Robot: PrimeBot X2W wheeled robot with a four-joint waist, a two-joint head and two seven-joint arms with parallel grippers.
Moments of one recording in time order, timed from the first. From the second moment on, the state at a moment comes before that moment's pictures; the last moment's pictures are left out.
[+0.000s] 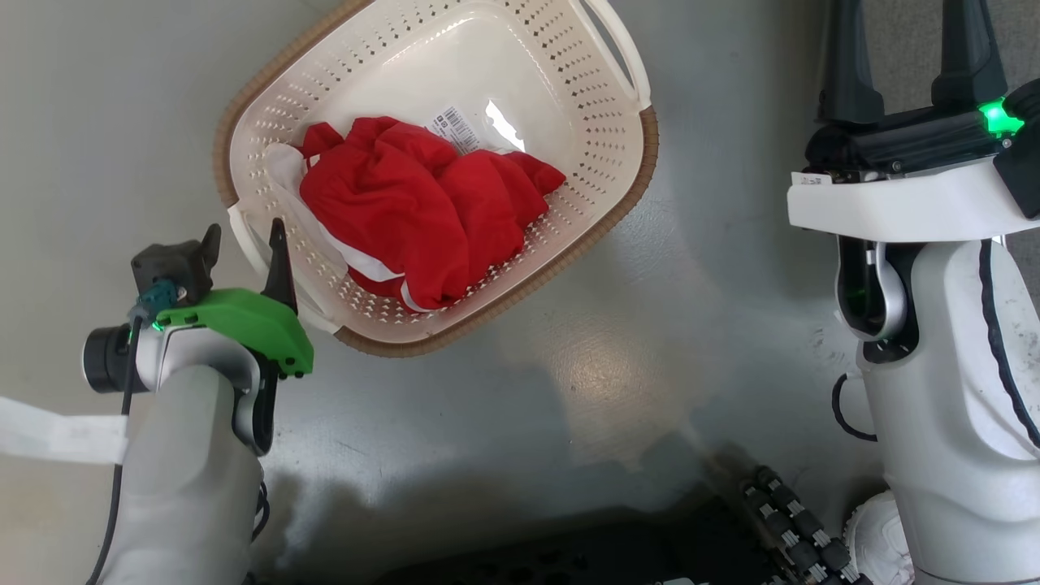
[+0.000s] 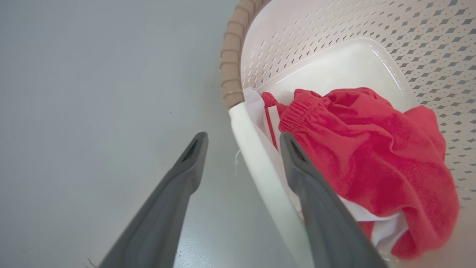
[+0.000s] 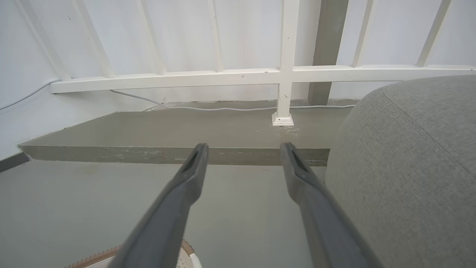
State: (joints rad) left arm -0.60 0.03 -0.13 0.80 -0.27 -0.04 -0.24; right arm -0.50 -0.06 0.17 -0.09 0.14 -0.07 -0.25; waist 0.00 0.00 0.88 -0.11
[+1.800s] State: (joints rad) left arm -0.83 0.05 -0.10 0.98 -0.28 -0.02 -0.25; right arm -0.52 -0.06 0.20 -0.07 0.18 -0.10 -0.25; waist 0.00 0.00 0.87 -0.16
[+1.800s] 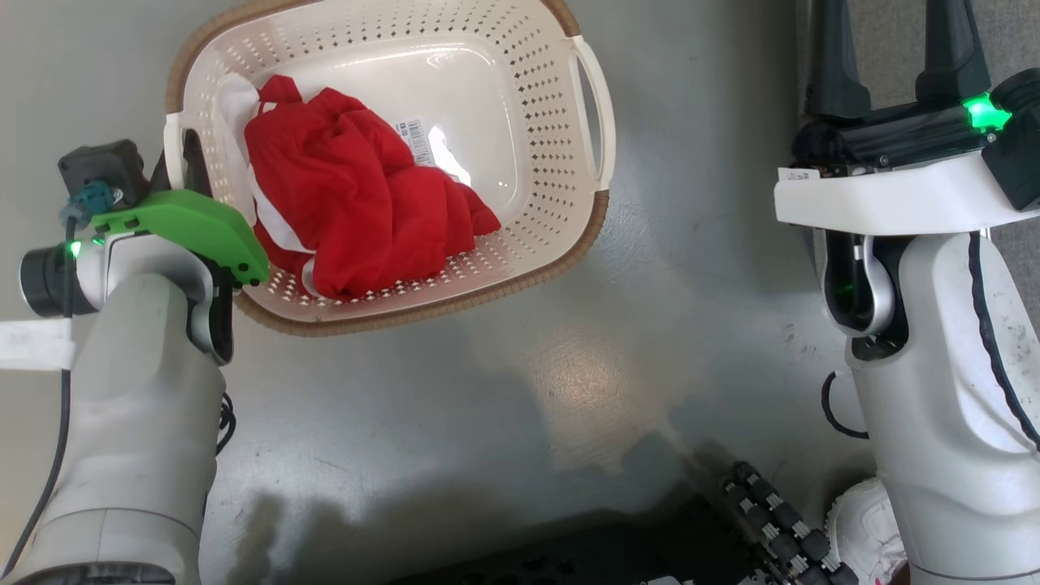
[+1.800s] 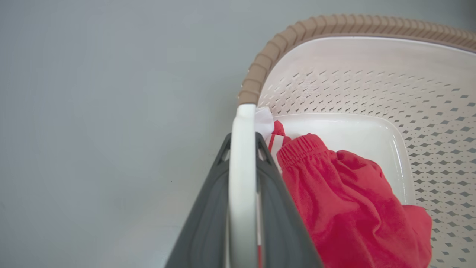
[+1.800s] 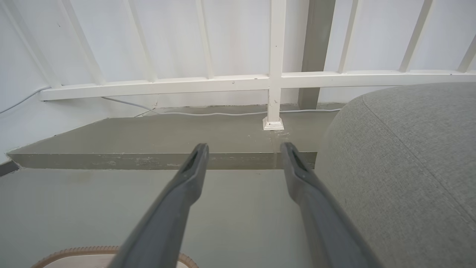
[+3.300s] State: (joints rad) left arm -0.86 0.05 -0.11 0.74 -0.22 -0.02 -0.25; right arm -0.52 -0.06 0.16 -0.04 0.16 -0.10 -0.25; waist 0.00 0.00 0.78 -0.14
